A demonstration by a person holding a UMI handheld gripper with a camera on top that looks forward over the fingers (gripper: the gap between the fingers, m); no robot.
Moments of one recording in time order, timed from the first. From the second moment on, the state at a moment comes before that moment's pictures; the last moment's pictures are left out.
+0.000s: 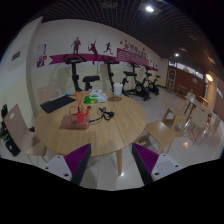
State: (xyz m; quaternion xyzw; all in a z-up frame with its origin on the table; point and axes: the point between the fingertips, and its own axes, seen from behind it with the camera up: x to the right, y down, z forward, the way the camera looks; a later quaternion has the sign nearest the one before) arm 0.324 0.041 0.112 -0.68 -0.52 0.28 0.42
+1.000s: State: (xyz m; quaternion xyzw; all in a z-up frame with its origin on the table) arm 0.127 -0.064 0.068 -0.65 -0.54 0.34 0.41
